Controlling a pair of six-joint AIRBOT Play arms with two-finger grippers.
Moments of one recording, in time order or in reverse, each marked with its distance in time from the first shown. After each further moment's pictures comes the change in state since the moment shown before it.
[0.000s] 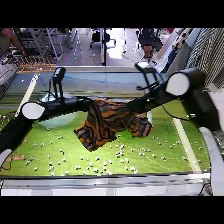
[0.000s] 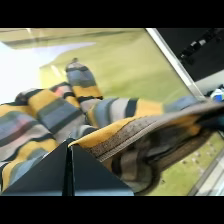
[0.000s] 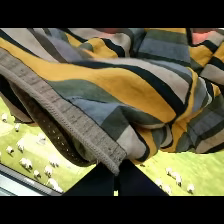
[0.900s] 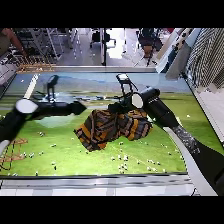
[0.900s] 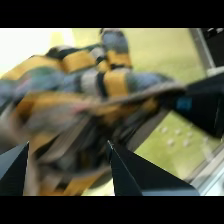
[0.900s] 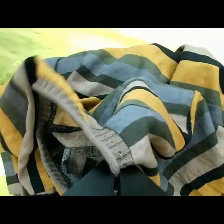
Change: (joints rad) left arm 0.195 -0.062 0.000 0.052 -0.248 -0.083; right arm 0.112 -0.156 -0.097 -0.103 -0.370 0.202
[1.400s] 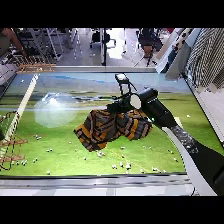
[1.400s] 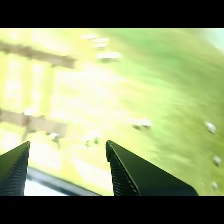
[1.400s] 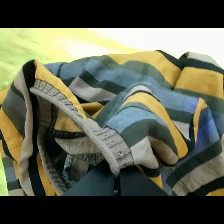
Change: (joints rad) left arm 0.737 0.234 -0.112 0.687 -0.333 -0.194; right arm 0.005 -0.008 0.000 -0.003 -0.032 -0.013
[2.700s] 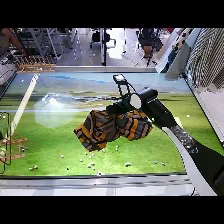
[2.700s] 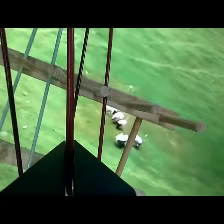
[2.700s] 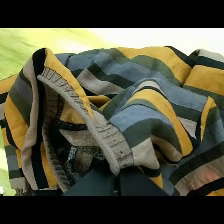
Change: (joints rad) left arm 0.059 -0.182 -0.101 0.122 0.403 -0.029; right arm 0.000 0.000 0.000 0.039 0.023 -0.057
